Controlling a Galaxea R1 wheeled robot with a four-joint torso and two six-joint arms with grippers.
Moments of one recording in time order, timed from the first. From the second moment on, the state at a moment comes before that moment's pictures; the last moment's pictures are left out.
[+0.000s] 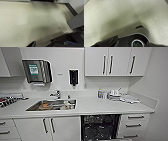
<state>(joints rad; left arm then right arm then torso) 1.46 2.34 -1.86 0.19 -0.26 0.03 -1.41 2.70 -2.36 -0.22 -0.02 0.58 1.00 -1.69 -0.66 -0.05</state>
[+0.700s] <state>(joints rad) 1.56 2.65 -2.24 0.14 -0.24 0.02 -1.51 2.94 -2.64 -0.34 0.06 0.50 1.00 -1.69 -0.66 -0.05</state>
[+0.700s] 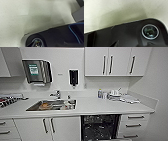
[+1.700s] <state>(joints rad) 1.57 2.67 -2.26 0.13 -0.23 0.02 -1.50 2.93 -2.62 -0.38 0.07 0.50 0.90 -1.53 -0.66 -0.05</state>
